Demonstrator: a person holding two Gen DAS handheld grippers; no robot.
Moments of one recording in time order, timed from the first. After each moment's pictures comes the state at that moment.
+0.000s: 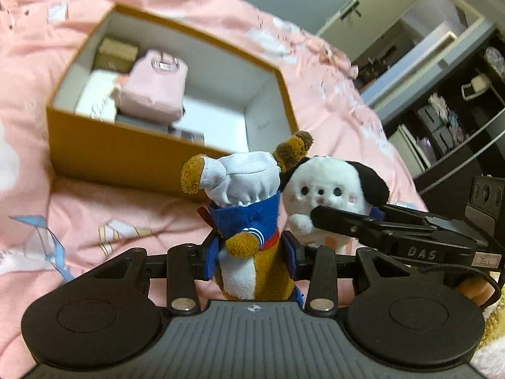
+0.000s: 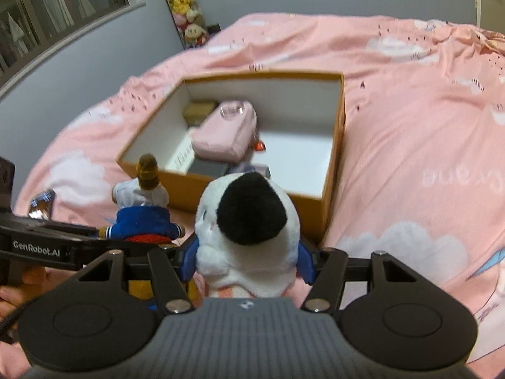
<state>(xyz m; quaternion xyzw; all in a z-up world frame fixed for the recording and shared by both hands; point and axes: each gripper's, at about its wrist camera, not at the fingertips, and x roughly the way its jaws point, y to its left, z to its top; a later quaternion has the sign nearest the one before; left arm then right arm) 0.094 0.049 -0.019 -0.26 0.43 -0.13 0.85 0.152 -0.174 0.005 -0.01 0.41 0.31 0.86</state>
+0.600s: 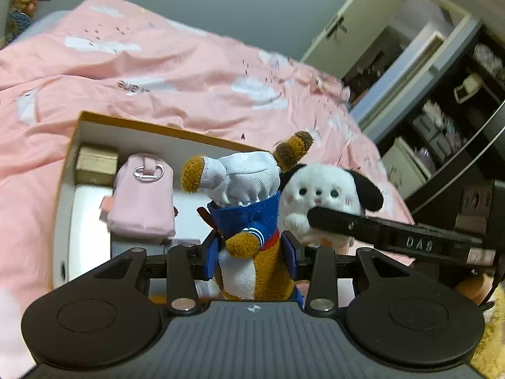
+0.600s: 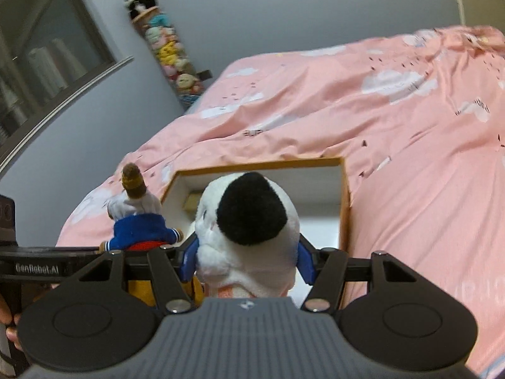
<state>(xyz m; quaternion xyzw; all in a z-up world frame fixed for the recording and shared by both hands) 0.203 0.071 0.039 -0.21 0.41 -0.15 0.87 0.246 -0.159 0.055 0.09 0.39 0.29 0.87</state>
